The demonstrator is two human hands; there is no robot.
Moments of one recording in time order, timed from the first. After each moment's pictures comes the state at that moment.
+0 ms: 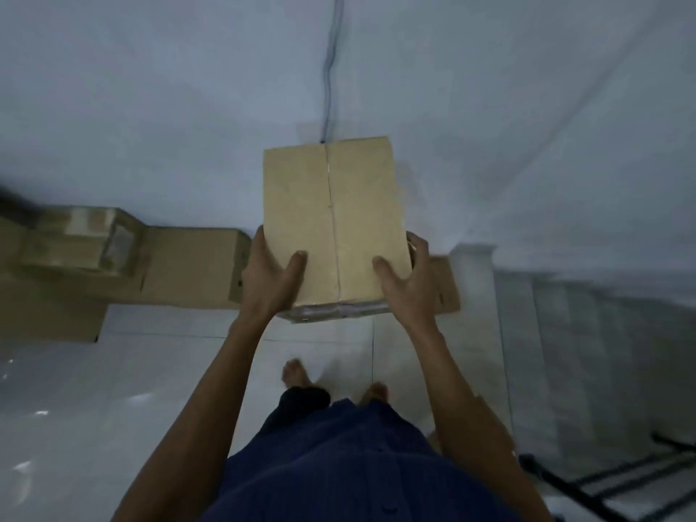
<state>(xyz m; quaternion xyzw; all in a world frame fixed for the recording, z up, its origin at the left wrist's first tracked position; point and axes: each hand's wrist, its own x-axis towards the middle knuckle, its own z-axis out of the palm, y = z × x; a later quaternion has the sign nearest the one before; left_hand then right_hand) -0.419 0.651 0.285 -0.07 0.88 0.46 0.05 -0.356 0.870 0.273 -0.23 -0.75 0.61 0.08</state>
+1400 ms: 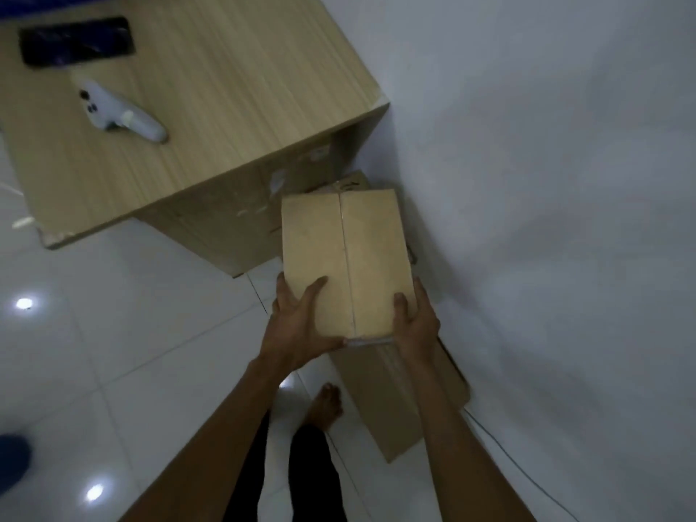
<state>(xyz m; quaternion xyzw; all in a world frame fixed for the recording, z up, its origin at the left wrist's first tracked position) -0.683 -0.087 -0.026 -0.38 0.84 0.38 0.06 -0.835 0.068 -0.026 0.08 -0.87 0.46 -0.18</state>
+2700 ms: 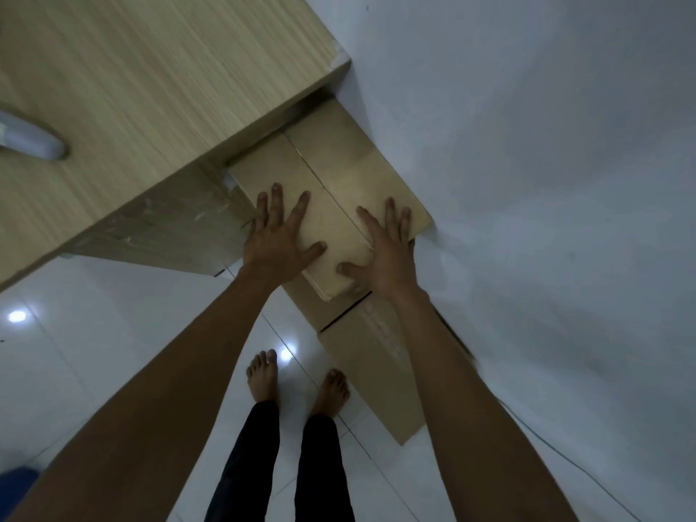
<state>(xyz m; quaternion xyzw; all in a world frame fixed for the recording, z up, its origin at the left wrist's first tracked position) -0.816 -0.202 -0.060 -0.28 0.92 0.22 0.16 -0.927 -0.016 -0.059 0.27 -0.90 0.21 -0.27</state>
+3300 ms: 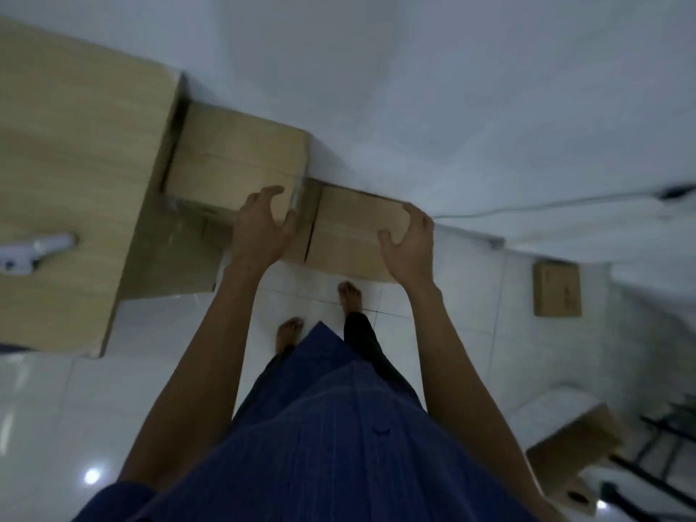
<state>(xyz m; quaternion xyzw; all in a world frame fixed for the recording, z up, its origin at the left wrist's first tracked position) -0.715 -0.117 0.180 -0.07 0.92 0.38 0.11 -0.671 0.131 0.188 -0.22 -0.87 0.43 -0.07</state>
